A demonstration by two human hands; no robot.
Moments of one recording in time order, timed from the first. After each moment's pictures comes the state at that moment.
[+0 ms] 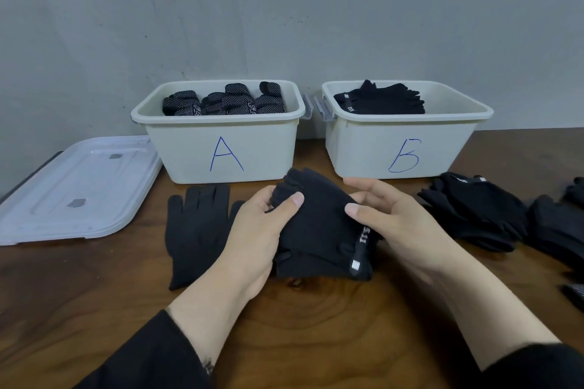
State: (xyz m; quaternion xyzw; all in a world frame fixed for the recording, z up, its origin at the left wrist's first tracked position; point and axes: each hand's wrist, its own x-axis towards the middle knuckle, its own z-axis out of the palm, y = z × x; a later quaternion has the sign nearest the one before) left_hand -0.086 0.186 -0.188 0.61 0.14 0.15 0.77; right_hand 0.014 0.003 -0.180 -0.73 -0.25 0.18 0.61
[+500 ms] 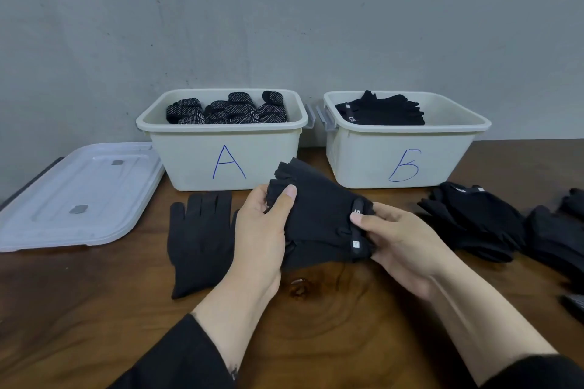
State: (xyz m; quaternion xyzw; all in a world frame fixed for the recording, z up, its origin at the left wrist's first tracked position) left_hand -0.073 0.179 -0.187 0.54 0.15 0.28 0.78; right_hand 0.013 0.006 -0.185 -0.60 -0.15 0.30 0.73
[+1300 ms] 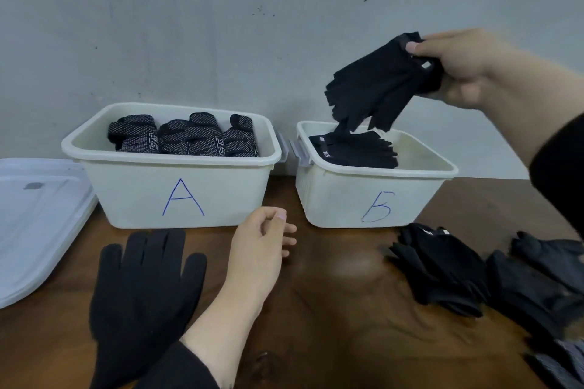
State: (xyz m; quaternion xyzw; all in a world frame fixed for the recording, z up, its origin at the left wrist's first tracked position) left_hand 0.009 0.190 -0.199 0.67 0.20 0.23 0.68; right_hand 0.186 0.023 0.052 -0.77 -0.16 0.01 0.62
